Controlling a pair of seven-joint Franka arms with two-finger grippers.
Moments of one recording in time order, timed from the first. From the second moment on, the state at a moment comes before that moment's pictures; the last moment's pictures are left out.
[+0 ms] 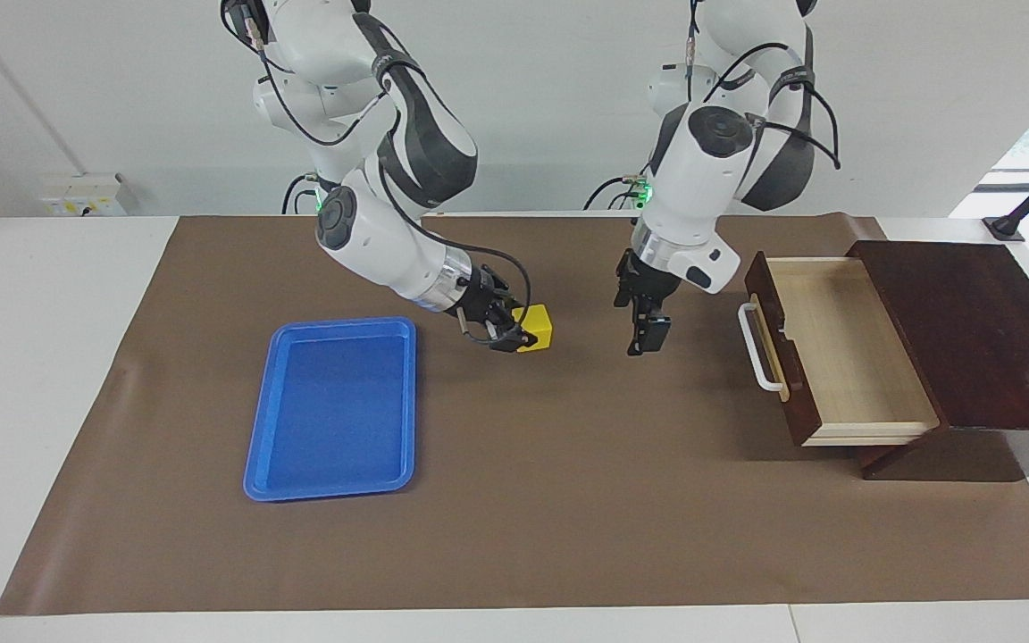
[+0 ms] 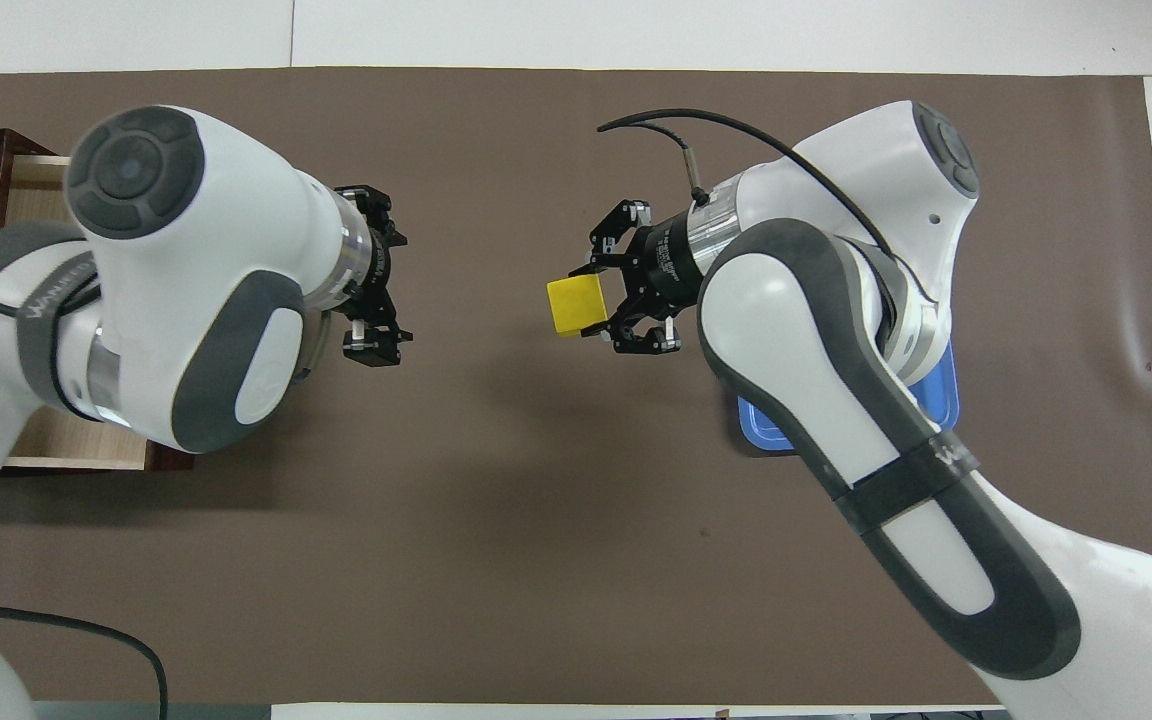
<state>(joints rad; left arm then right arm) -0.40 0.19 -0.12 -1.73 -0.07 2.05 -2.07 0.36 0.34 0.07 -1.64 0.73 2.06 1.47</state>
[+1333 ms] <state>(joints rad) -0.49 0.20 -0.12 -1.78 -0.11 2.21 -2.20 0.38 0.34 0.07 -1.64 0.79 2.11 1.57</state>
